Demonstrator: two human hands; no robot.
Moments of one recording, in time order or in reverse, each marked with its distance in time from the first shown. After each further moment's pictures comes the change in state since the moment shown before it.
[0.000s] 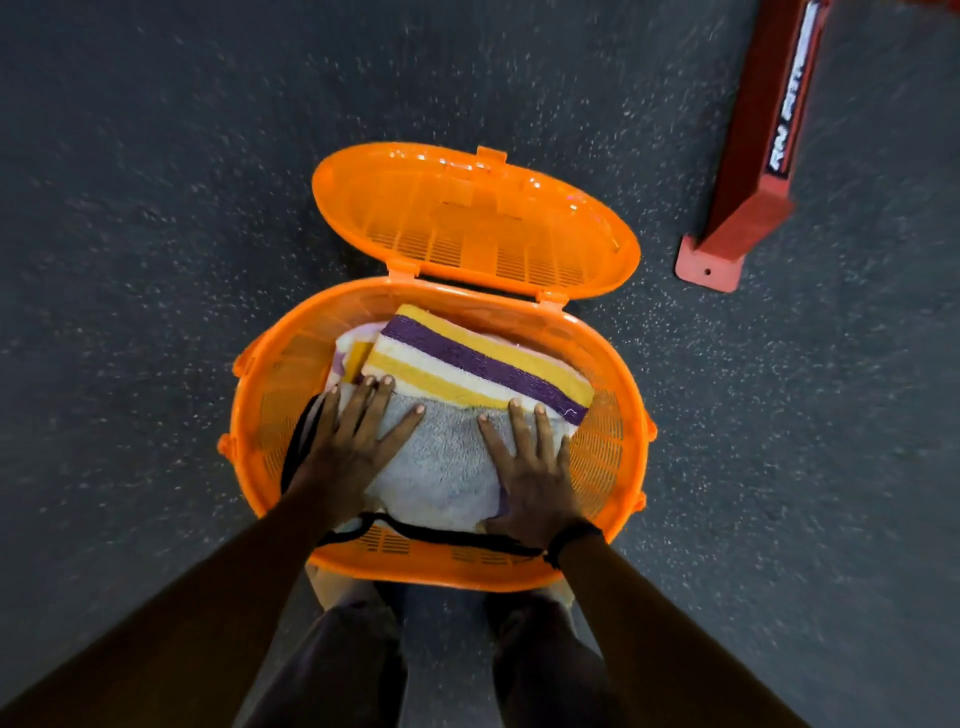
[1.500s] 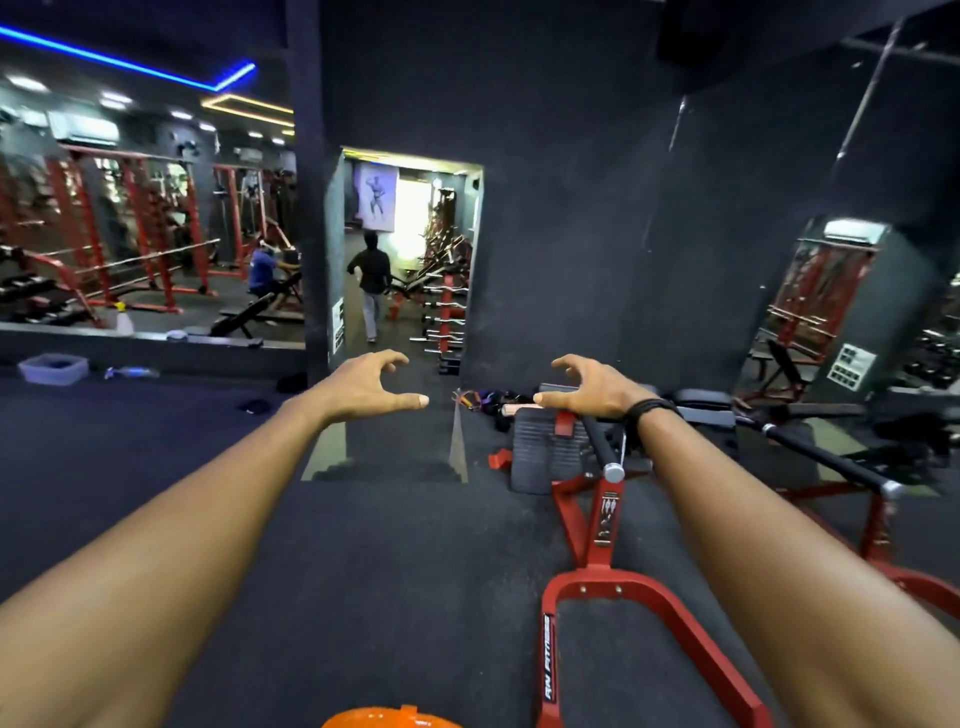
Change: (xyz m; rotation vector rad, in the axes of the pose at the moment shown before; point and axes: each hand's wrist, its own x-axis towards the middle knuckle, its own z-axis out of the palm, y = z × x) left_hand -0.324 0.100 -0.957 -0.568 0.778 -0.157; right_hand -0.569 -0.030 -0.875 0.229 0.819 -0.046
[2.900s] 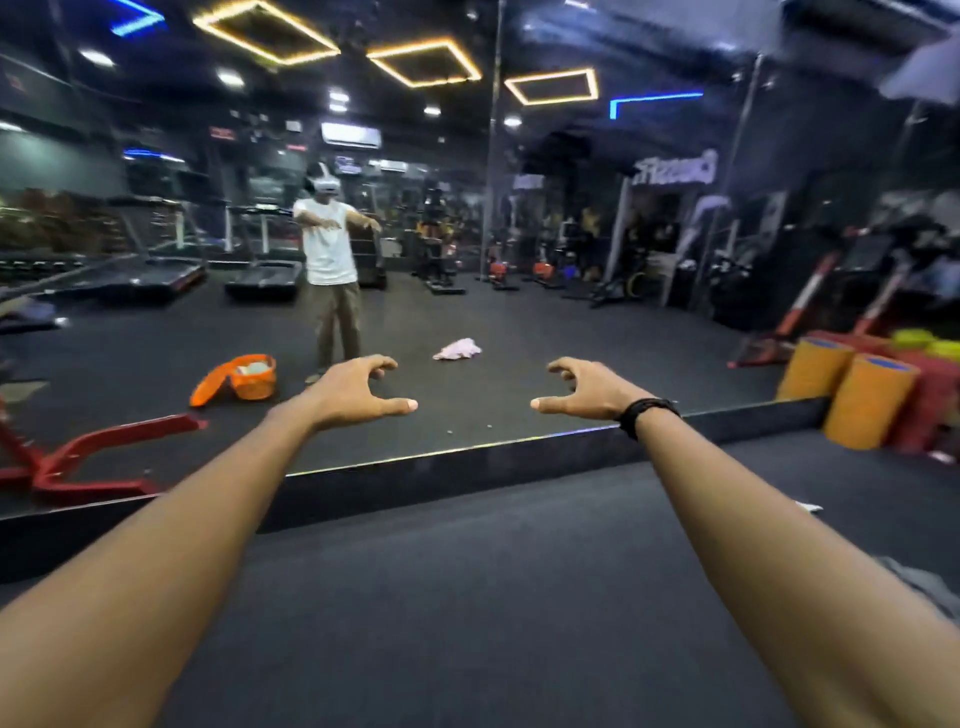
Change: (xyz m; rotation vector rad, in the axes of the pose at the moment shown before) left_hand -0.566 0.453 0.183 -0.257 -0.988 1.424; right_hand -0.948 -0.192 -0.026 -0.139 0.767 1.587
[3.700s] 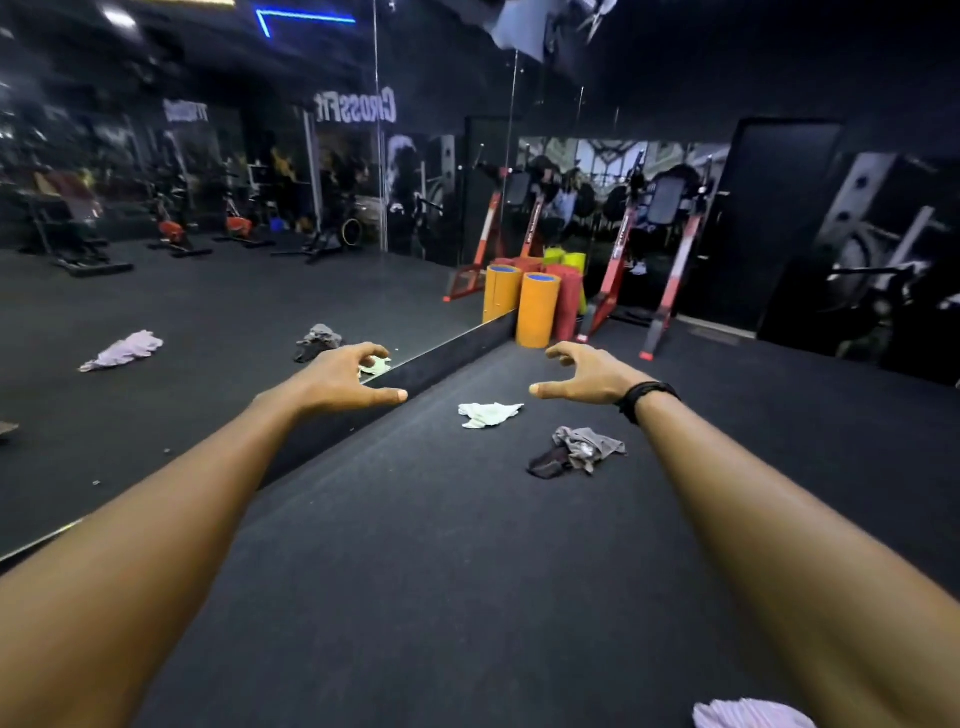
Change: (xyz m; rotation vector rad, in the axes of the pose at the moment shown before) left_hand 0.181 0.354 0.308 -0.110 -0.414 0.509; right_hand -0.158 0.385 -0.180 -0.046 0.253 0.631
